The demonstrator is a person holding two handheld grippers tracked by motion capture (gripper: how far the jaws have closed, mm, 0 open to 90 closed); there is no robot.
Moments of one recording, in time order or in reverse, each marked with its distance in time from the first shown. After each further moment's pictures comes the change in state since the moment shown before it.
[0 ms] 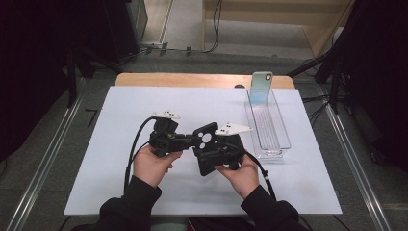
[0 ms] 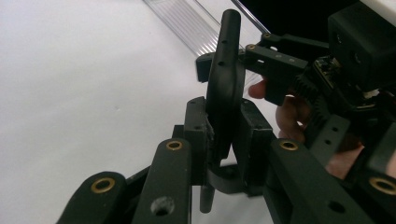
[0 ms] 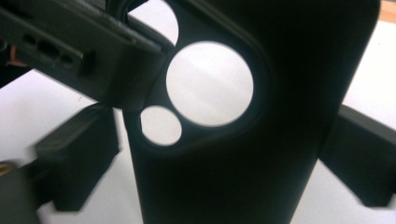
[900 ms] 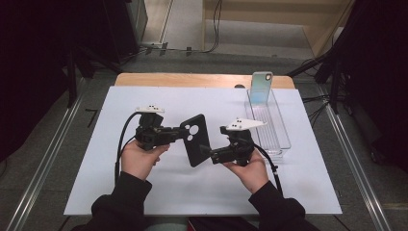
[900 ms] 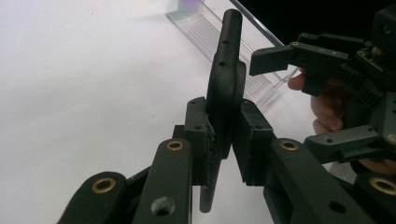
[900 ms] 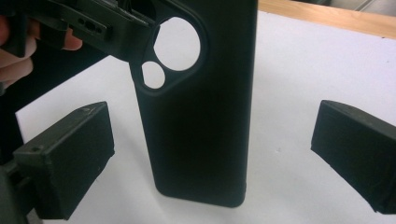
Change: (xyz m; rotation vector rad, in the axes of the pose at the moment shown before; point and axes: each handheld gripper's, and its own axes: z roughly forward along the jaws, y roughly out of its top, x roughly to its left) left arm 0.028 0.002 -0.022 -0.054 0.032 -0.001; right arm -0.019 0.006 -0.018 -0.043 0.095 -0.004
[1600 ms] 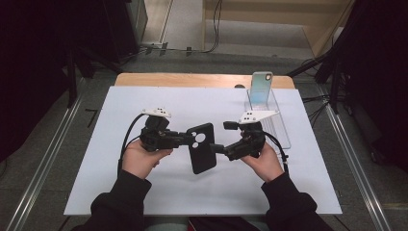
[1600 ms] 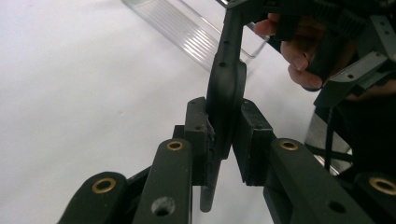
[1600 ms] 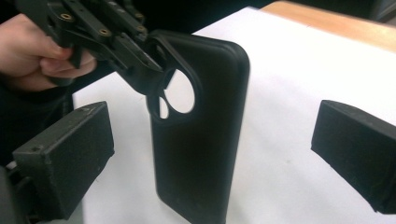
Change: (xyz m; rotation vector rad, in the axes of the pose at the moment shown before) left arm -0.002 0.000 0.006 0.061 -0.101 0.089; right arm -0.031 0.013 -0.022 0.000 0.207 -0.080
